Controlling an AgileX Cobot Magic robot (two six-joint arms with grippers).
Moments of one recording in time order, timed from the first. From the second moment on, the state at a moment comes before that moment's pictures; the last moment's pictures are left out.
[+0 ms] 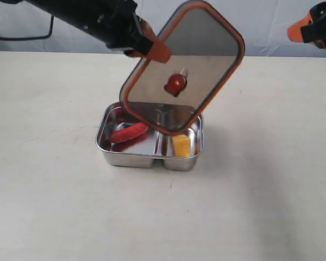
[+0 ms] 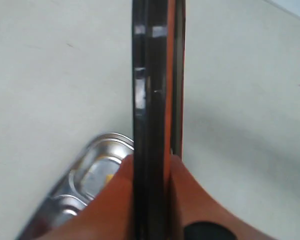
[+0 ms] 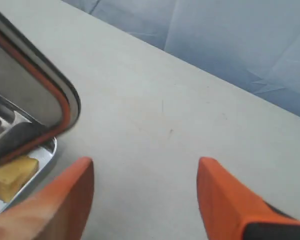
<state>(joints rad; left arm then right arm) -0.39 1.79 -1.50 -0.92 0.94 1.03 0.13 1.29 -1.08 0.54 0.66 -0.83</state>
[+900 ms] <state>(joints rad) -0.84 1.73 -1.36 0.55 0.72 0.39 0.10 1.27 -1.08 0.42 0.63 -0.75</state>
